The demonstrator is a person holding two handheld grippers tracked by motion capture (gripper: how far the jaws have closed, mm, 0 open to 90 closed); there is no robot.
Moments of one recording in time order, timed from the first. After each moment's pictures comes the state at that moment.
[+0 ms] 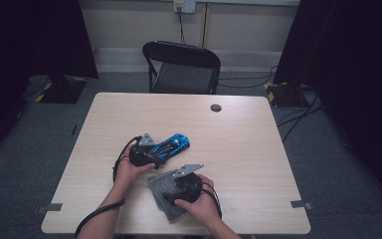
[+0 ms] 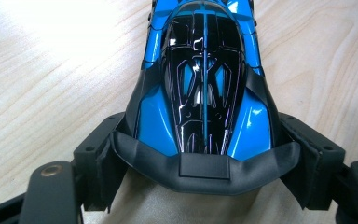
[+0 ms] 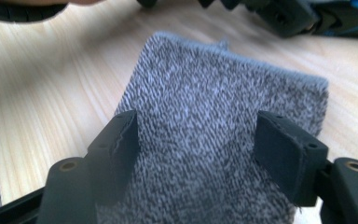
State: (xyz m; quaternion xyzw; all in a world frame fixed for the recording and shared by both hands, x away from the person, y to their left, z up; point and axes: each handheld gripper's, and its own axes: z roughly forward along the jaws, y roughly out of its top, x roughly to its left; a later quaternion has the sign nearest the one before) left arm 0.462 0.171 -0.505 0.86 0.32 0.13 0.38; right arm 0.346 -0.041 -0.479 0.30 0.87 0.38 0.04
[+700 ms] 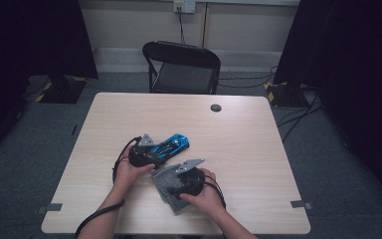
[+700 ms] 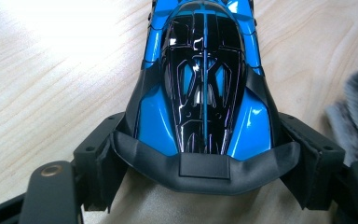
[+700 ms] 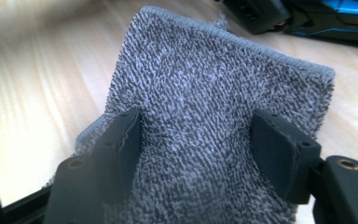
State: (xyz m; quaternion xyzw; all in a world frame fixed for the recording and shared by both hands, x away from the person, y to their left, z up) left arm 0.459 0.171 -0.506 0.85 0.32 0.13 0.39; right arm 0.373 -0.051 -0.491 0.27 0.89 0.37 0.05
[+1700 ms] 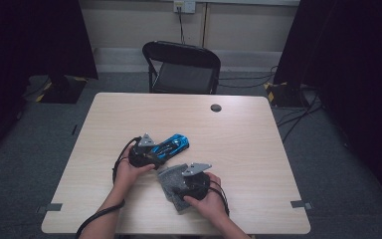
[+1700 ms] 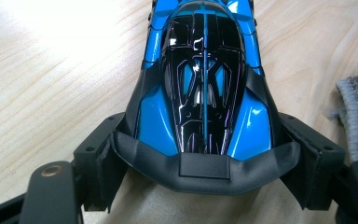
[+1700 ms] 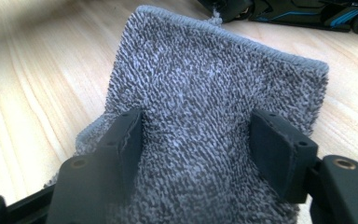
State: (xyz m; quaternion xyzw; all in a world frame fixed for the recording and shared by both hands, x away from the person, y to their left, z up) left arm 0.459 0.172 -0.505 0.86 0.32 0.14 0.38; right arm 0.359 -0.065 -0.495 0.31 0.87 0.38 0.09
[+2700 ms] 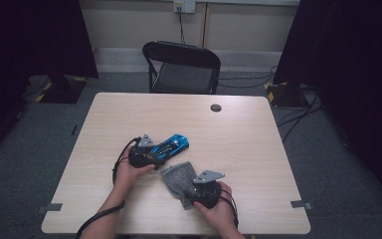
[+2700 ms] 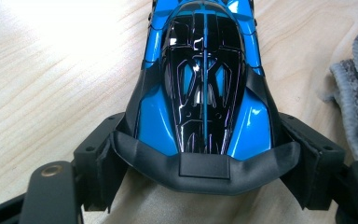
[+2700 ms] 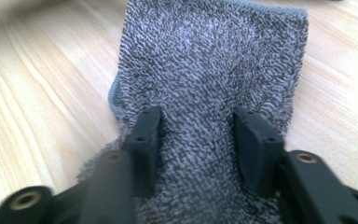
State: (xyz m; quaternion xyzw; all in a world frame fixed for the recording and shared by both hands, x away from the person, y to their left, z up) left arm 0.457 0.172 -0.505 0.85 0.32 0.14 0.38; right arm 0.334 -0.094 -0.495 0.34 0.85 0.38 0.11
